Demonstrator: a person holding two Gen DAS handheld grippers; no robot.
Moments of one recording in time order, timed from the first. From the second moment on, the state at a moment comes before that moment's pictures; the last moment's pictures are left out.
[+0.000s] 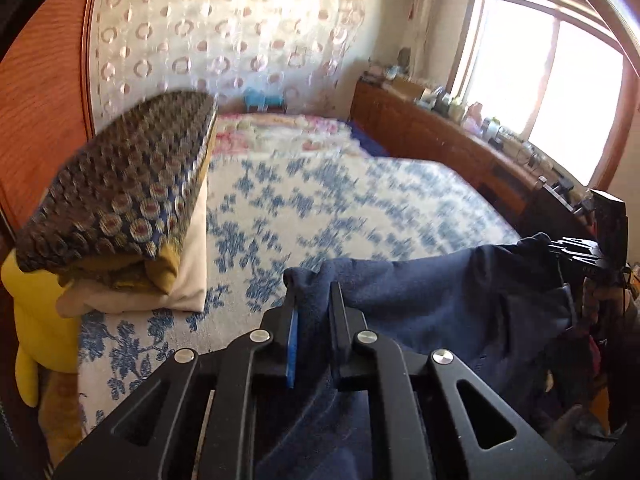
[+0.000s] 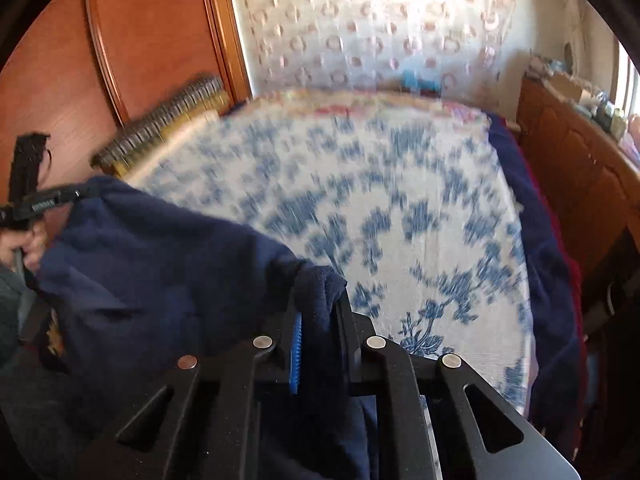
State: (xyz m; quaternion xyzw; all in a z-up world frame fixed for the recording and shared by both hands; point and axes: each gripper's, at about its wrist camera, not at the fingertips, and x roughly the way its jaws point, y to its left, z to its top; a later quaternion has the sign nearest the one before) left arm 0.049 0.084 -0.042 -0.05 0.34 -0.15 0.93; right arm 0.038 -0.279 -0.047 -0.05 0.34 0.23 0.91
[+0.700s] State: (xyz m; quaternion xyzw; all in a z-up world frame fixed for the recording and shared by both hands) left arm -0.086 0.101 0.162 -0.05 0.06 -0.17 0.98; right arm -0.127 -0.321 0.175 -0.06 0.06 0.22 0.97
